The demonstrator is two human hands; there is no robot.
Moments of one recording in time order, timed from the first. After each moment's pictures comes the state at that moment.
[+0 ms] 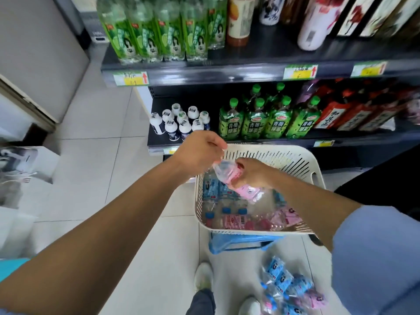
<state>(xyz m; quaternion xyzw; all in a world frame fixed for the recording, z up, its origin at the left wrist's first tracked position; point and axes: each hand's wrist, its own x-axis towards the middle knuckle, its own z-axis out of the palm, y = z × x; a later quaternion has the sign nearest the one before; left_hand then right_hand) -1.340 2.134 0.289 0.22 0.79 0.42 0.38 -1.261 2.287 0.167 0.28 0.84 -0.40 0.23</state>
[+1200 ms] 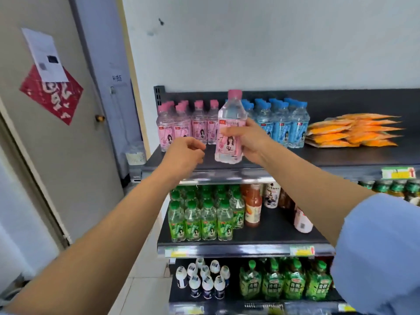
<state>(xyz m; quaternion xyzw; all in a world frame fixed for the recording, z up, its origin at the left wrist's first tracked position) -1.495 2.133 0.647 0.28 0.79 0.54 0.05 -1.456 2.301 0.658 0.13 0.64 -0.72 -0.24</state>
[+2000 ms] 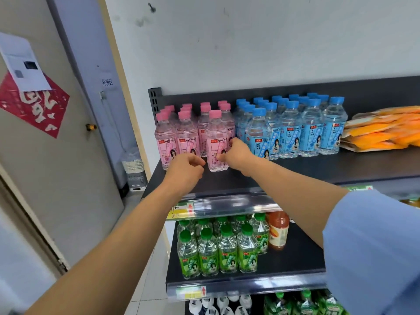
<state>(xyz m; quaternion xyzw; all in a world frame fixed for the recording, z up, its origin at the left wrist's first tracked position) -1.630 2.176 0.616 0.27 0.83 0.49 0.06 -1.619 2.338 0.605 0.27 0.83 -0.43 -0.22</state>
